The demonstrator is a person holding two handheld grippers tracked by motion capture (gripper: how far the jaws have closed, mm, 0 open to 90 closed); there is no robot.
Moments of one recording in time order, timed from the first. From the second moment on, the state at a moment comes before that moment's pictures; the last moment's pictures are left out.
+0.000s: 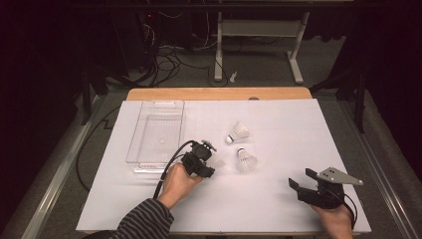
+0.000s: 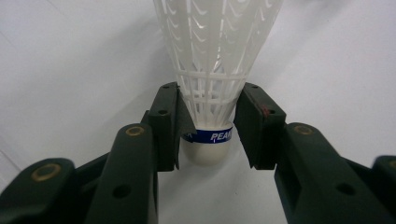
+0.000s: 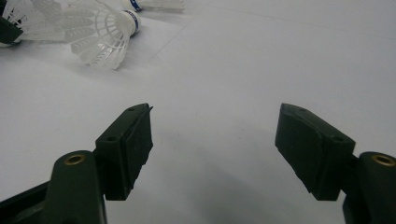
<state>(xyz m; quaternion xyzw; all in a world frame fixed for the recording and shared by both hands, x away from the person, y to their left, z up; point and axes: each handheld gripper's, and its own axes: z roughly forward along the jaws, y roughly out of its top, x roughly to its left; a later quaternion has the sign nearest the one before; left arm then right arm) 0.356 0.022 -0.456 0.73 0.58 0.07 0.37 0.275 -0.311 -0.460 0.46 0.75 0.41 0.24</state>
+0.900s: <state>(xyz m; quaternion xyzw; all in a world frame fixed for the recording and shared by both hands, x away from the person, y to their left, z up) 0.346 0.028 -0.436 0.71 0.56 0.05 0.42 0.276 -0.311 -0.460 0.46 0.75 0.41 0.24</state>
